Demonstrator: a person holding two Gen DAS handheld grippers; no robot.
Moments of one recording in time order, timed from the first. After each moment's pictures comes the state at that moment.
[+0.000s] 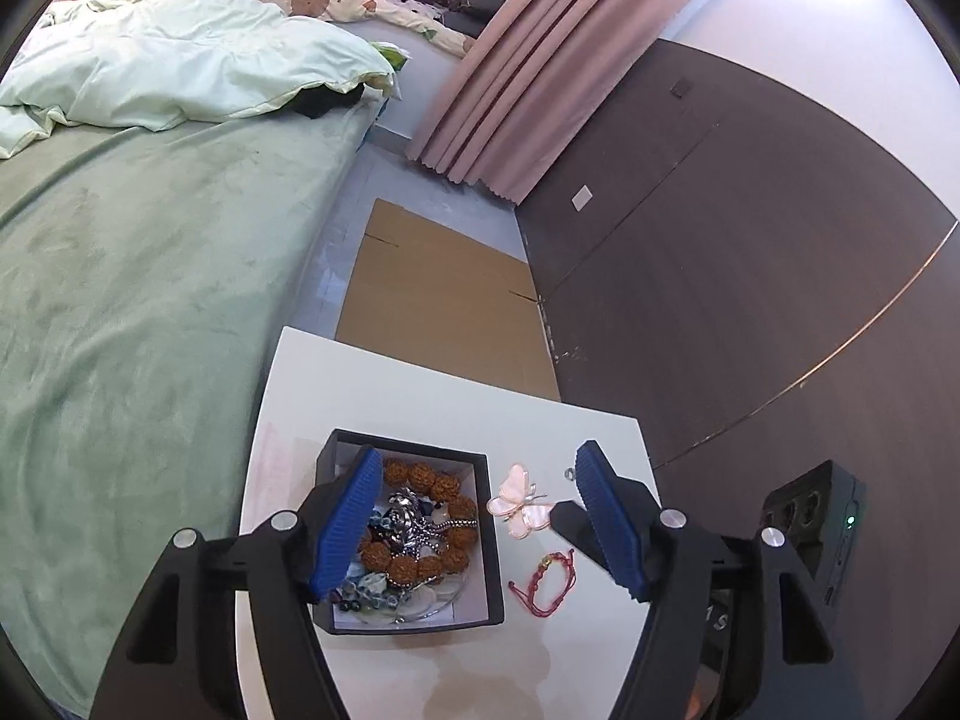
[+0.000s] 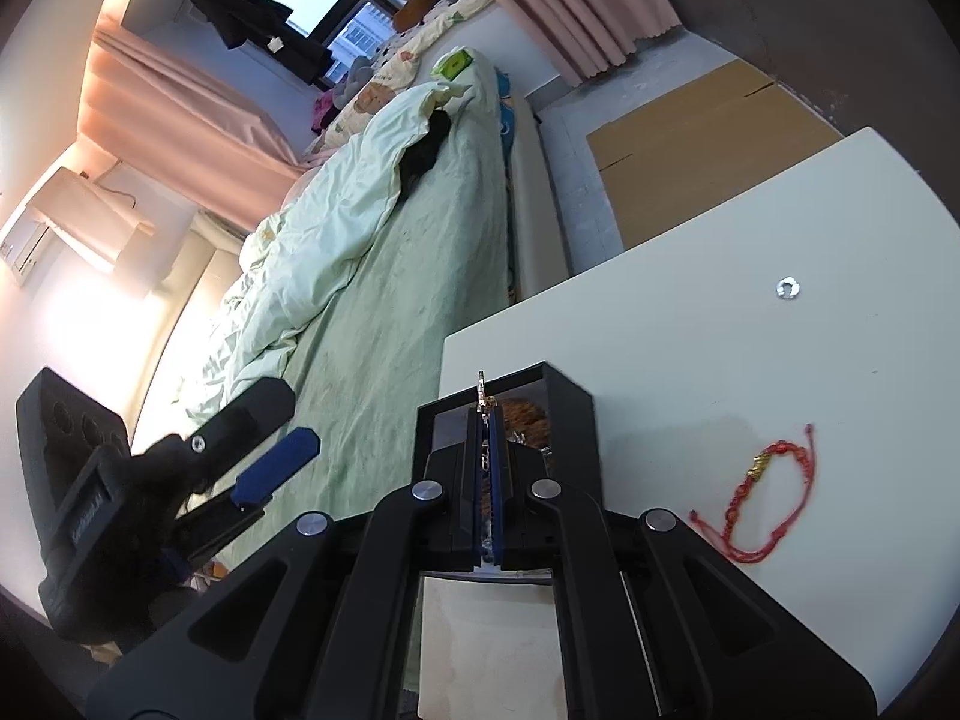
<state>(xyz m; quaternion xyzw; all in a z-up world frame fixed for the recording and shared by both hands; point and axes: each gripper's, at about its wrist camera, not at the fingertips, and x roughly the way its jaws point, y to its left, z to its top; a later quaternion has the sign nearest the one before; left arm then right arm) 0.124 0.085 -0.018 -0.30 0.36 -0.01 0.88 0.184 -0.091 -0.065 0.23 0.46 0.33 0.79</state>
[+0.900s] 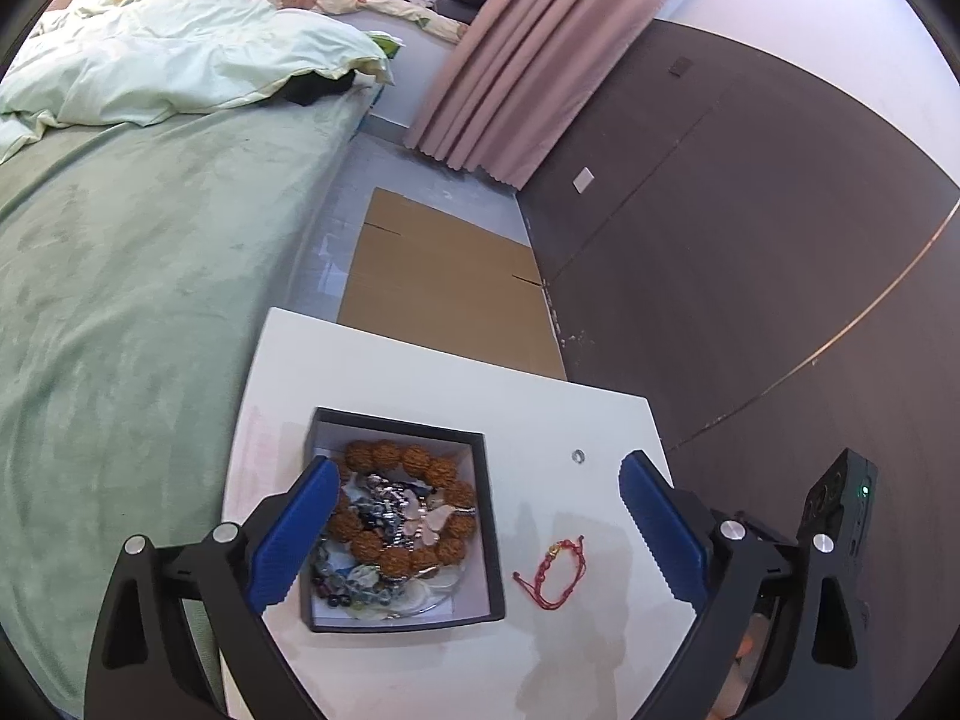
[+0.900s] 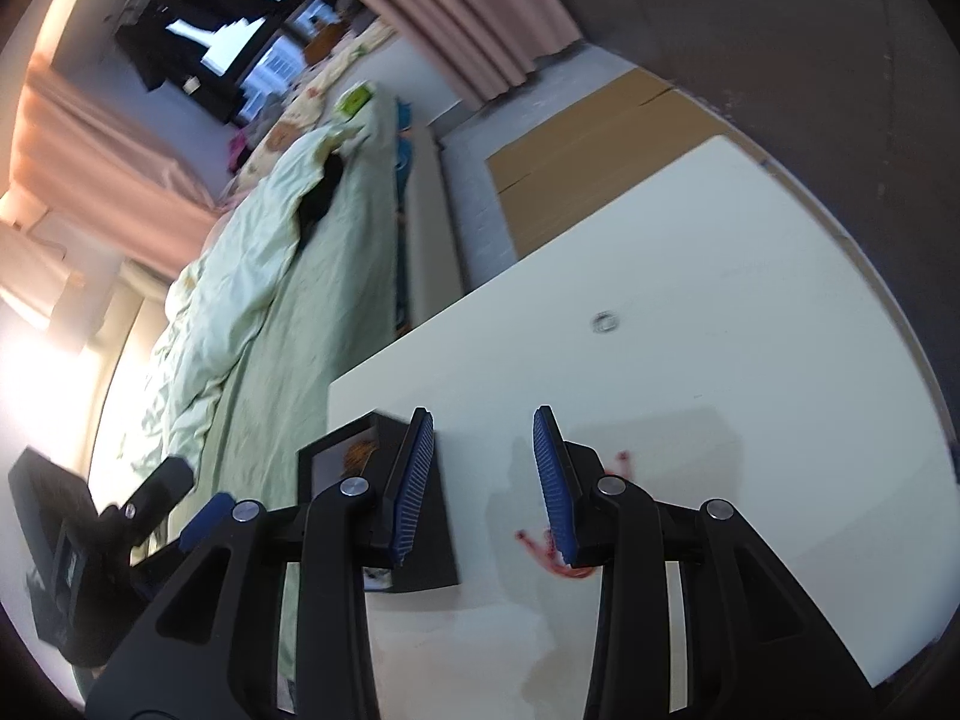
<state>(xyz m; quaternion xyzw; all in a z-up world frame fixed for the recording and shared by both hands) 0.134 0.065 -0.034 -0.28 0.38 -0.01 0.88 0.206 -0.182 -0.079 0.25 0.48 0.19 0.82</state>
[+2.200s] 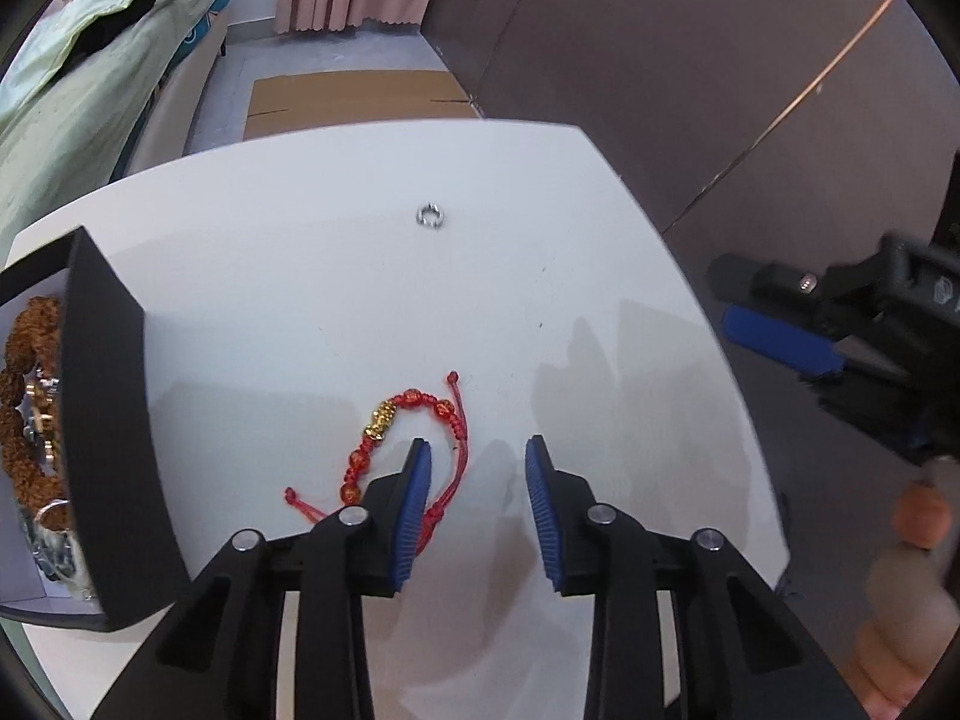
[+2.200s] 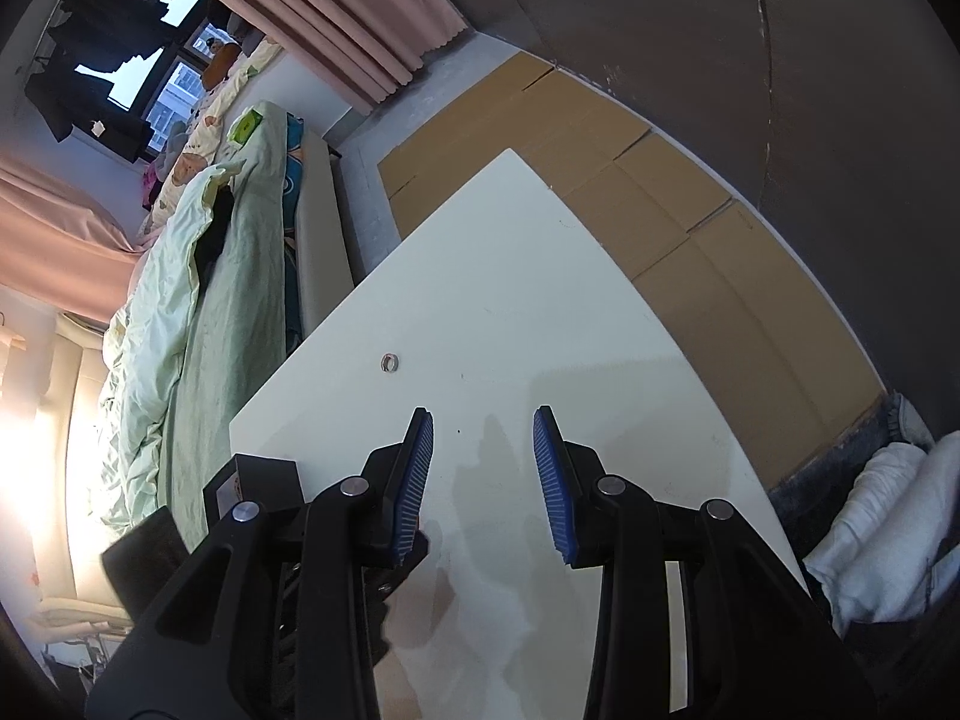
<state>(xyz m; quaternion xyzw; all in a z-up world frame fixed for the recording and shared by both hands) 0.199 -0.122 -0.147 -0.12 0.54 -0.11 0.83 0.226 -0.278 -0.094 0.25 0.53 0.11 0.80</state>
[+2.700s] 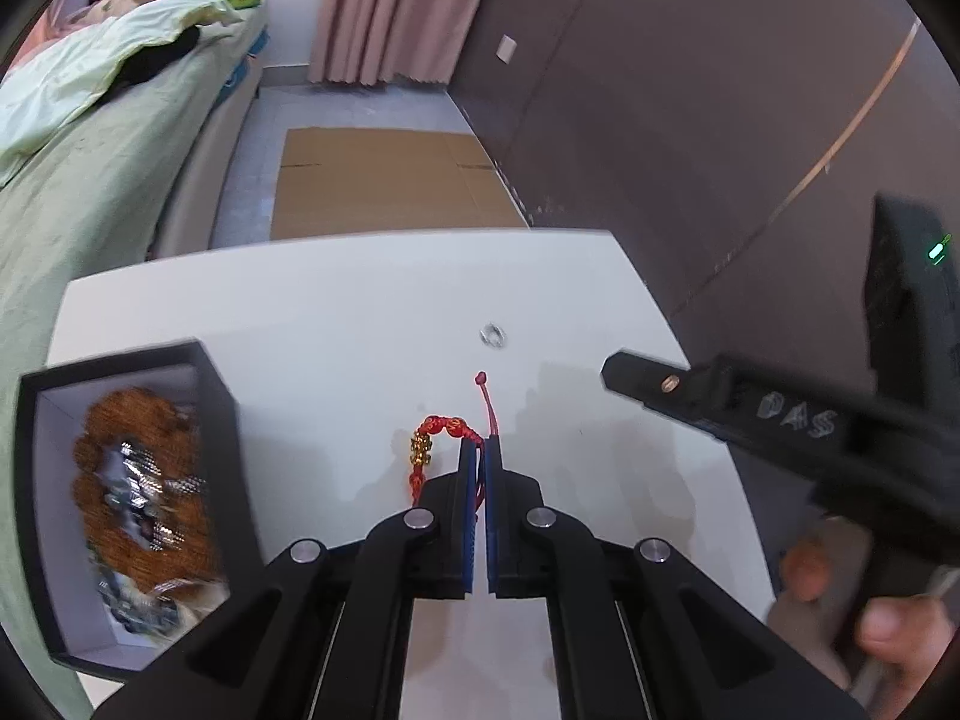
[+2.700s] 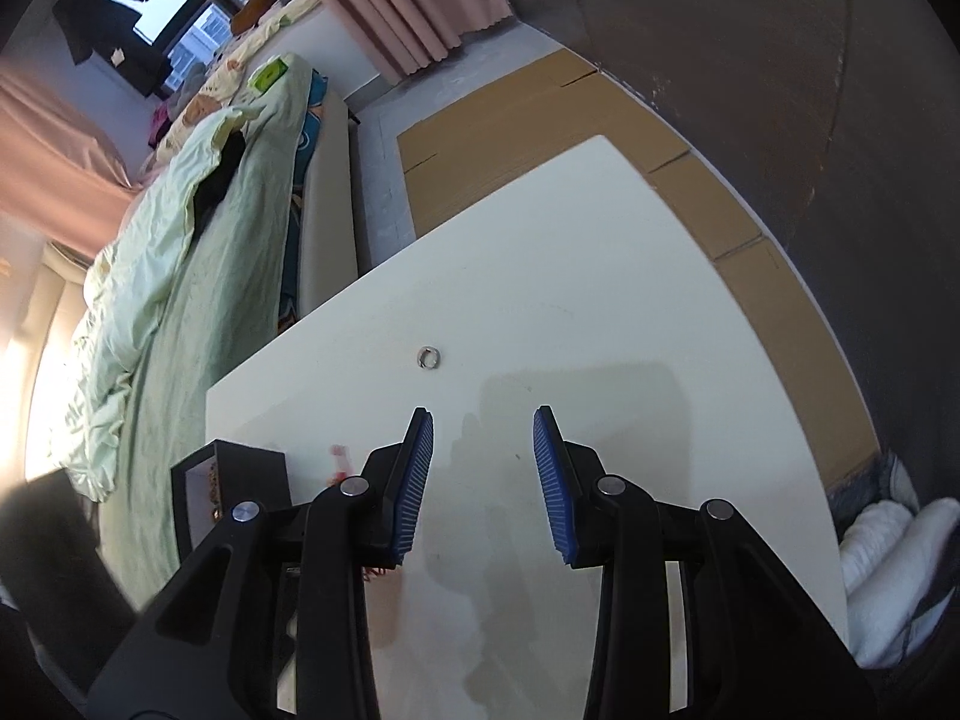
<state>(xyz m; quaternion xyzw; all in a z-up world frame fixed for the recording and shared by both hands) 0.210 -0.073 -0.105 -0.15 0.47 -0.08 0.86 0.253 -0.211 -0.105 0.17 0.53 0.13 0.82</state>
